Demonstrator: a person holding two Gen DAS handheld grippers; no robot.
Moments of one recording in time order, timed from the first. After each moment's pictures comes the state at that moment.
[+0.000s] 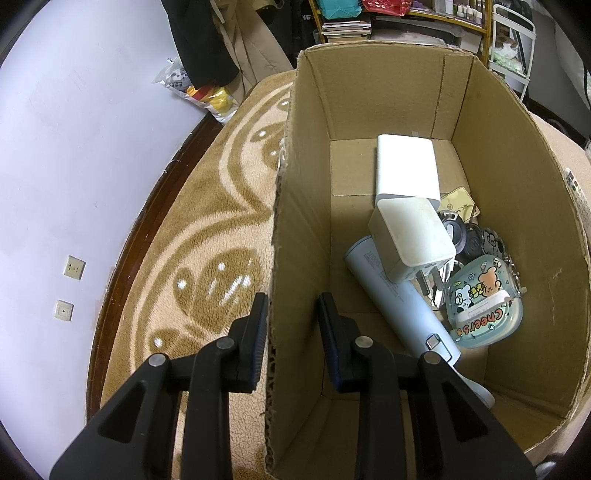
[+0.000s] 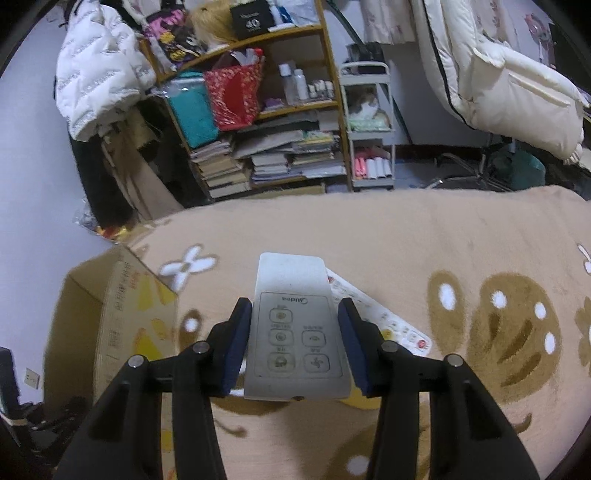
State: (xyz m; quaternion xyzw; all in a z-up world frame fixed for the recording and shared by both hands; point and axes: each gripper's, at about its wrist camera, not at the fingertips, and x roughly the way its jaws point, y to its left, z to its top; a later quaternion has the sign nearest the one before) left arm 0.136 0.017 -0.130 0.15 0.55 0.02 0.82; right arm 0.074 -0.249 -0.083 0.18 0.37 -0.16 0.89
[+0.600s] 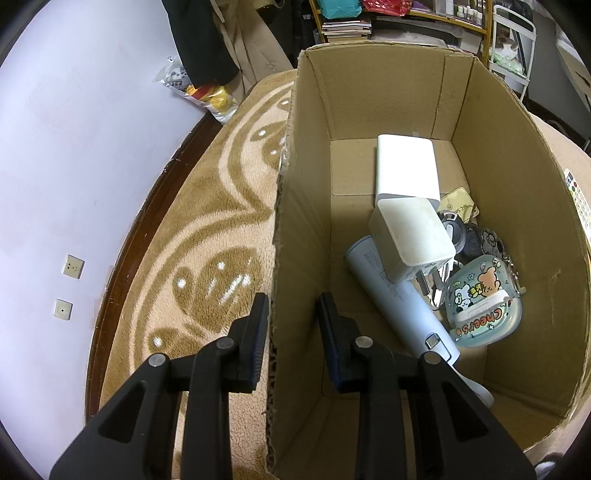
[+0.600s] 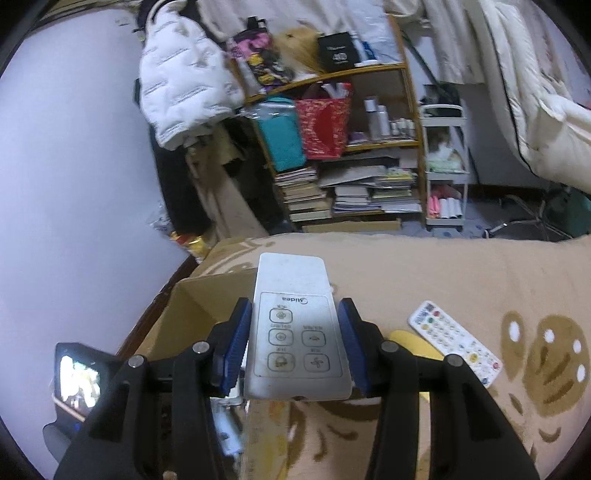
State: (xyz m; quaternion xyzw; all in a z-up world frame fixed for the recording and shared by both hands) left arm 0.135 0.018 -0.131 0.15 0.55 0.02 0.82; right arm 0.079 -0.165 -0.027 0.17 0.31 -0.04 0.93
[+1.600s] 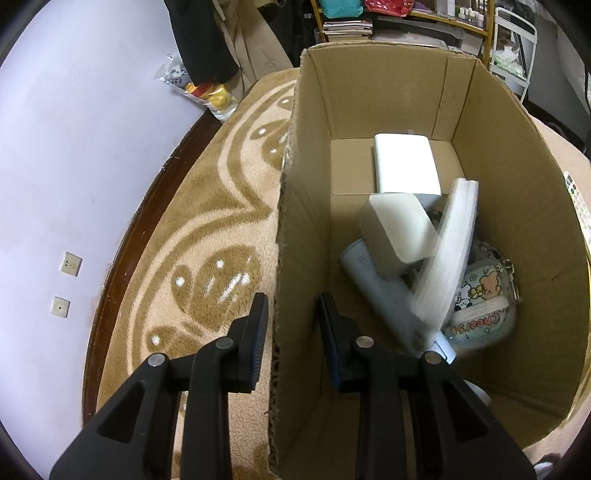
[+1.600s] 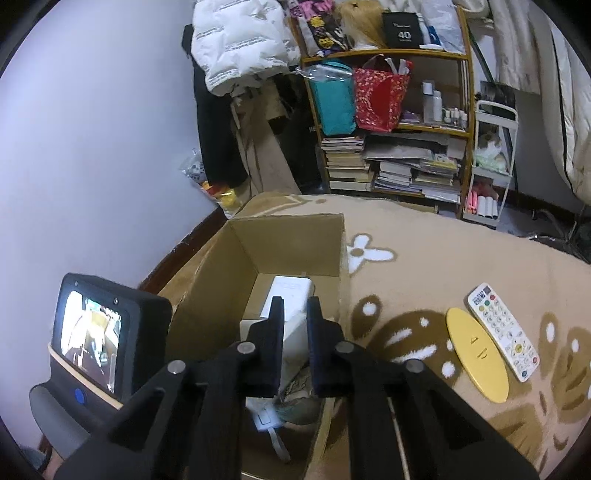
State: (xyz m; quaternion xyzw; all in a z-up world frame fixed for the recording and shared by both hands) left arm 0.136 0.020 -0.131 0.14 0.55 0.02 0.82; right arm 0.087 -0.108 -0.049 0.11 0.36 0.03 0.92
